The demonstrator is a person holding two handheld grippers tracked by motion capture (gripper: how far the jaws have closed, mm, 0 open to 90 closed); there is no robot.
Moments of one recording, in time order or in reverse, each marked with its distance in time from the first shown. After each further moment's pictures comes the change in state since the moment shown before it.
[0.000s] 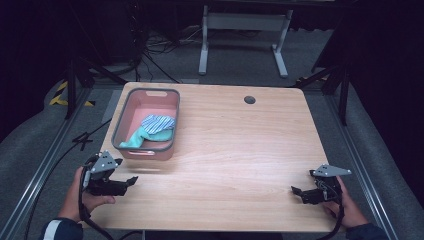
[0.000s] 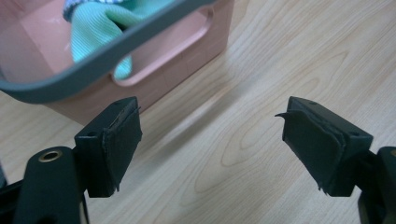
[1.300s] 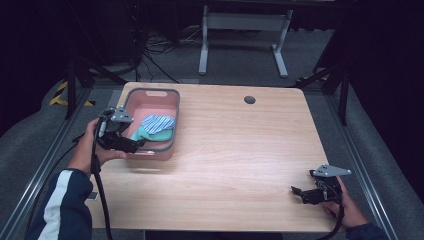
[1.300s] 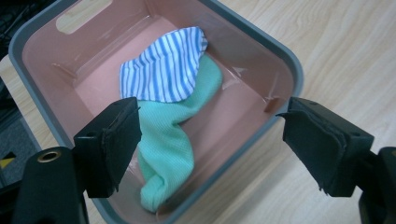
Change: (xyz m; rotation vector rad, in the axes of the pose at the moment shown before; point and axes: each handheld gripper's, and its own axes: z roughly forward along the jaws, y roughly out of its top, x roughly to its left) left arm 0.043 0.112 0.021 0.118 0.039 0.040; right arm 0.000 0.000 0.000 0.000 0.000 0.000
